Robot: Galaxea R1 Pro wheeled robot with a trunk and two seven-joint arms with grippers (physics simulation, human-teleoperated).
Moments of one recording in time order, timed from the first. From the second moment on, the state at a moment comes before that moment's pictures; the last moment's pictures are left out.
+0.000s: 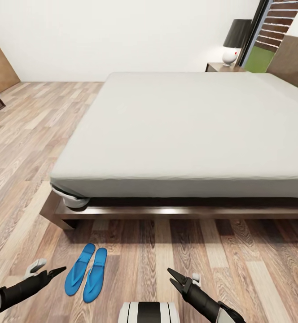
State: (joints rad) left arm -0.59 0.37 0.99 -0.26 -0.50 0.31 -1.01; right arm -0.45 -0.02 -0.01 -0.26 -0.70 0.30 1.14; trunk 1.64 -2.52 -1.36
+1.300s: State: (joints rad) left arm -0.59 0.36 0.99 -0.26 -0.69 0.26 -1.00; right arm -0.45 -0.16 -0.01 -0.07 -0.70 0.30 1.06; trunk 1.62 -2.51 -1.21
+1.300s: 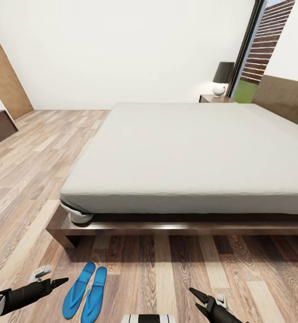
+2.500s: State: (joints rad) left arm -0.58 0.36 0.99 -0.26 -0.83 0.18 -0.99; right arm -0.45 -0.20 0.00 0.05 -0.70 0.16 1.04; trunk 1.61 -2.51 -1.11
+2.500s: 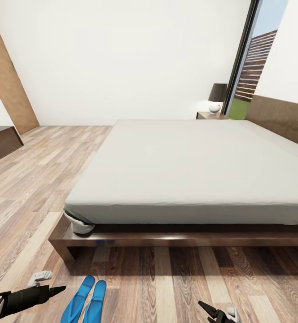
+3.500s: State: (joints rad) left arm -0.58 0.36 0.99 -0.26 -0.83 0.18 -0.98; right arm -0.45 -0.19 0.00 0.05 -0.70 0.17 1.03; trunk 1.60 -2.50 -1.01
